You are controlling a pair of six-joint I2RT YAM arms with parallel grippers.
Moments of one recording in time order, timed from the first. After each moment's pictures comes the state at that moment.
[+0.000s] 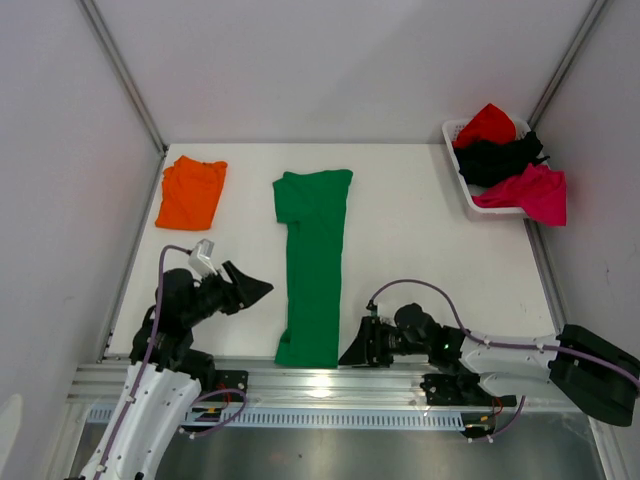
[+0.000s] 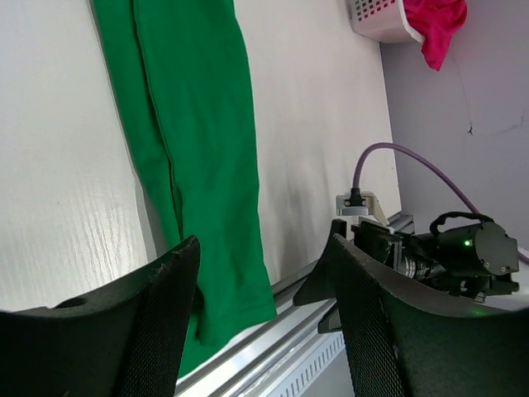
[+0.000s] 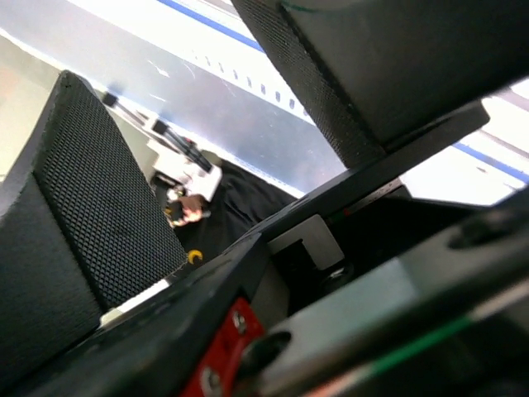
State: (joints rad) left arm -0.21 0.37 0.43 -0.48 0.46 -0.76; right arm 1.05 1.04 0.14 0.38 -0.36 1.17
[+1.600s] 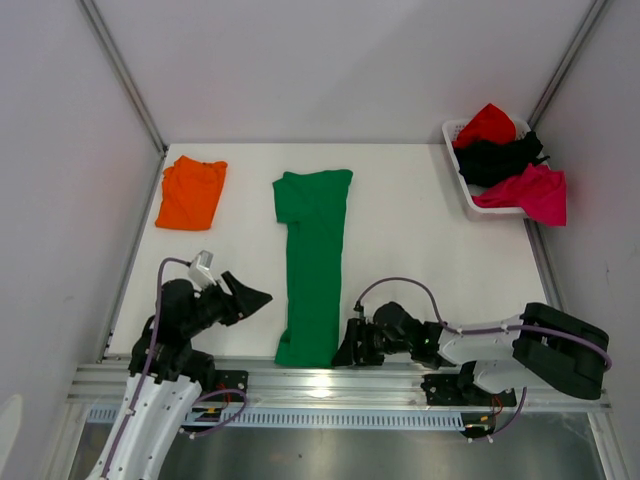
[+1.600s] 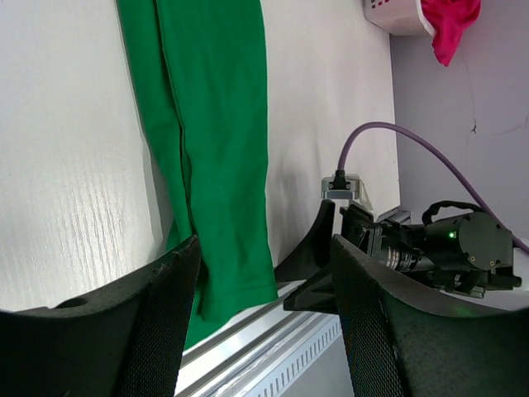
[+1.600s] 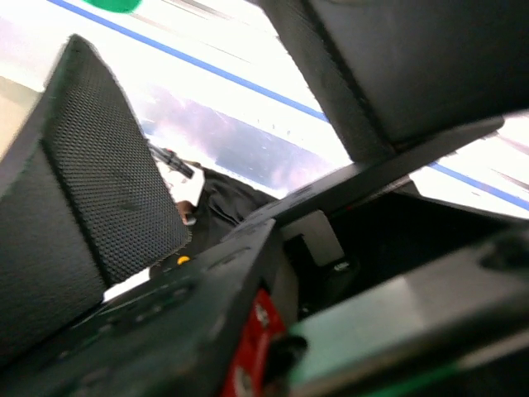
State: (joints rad) left arm -0.22 0.26 0.39 -0.59 0.45 -0.81; right arm 1.12 1.28 0.25 0.38 -0.26 1.09
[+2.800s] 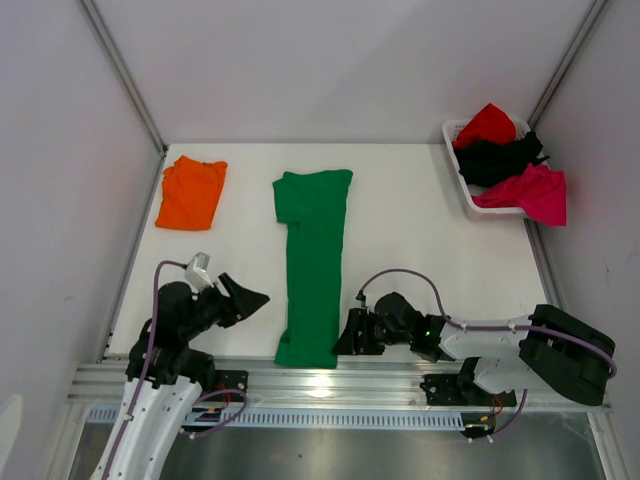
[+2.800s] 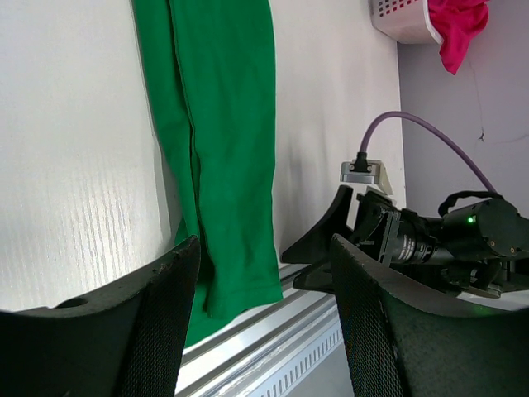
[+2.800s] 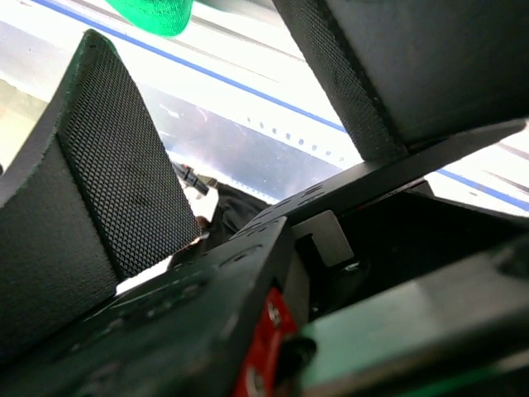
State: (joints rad) left arm -0.22 0.23 0.40 -0.65 0.41 -0.80; right arm 1.05 1.26 0.30 0.31 -0.25 1.02
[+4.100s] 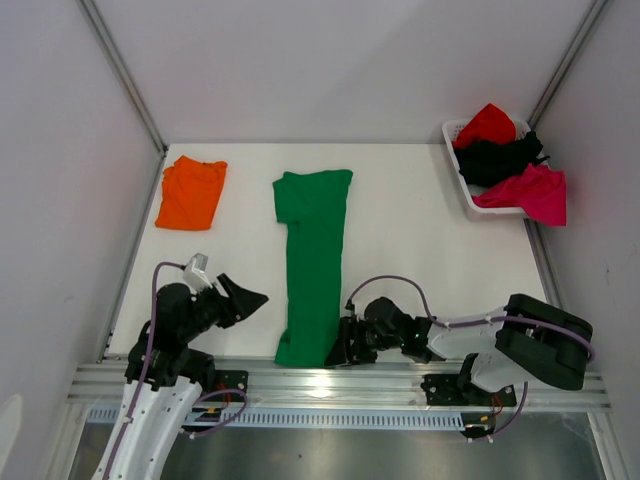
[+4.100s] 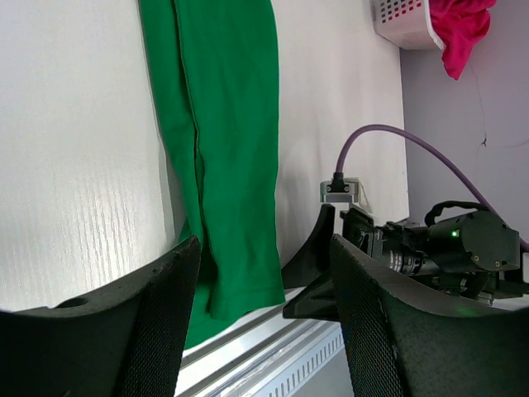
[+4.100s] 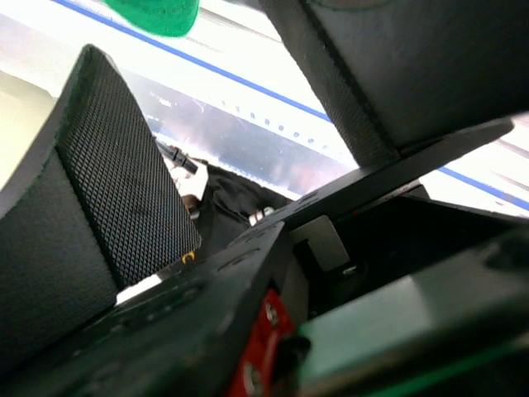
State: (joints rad) left arm -0.22 0.21 0.41 -0.66 0.39 -0.80; right arm 1.11 1.38 0.32 0.40 -0.31 1.07
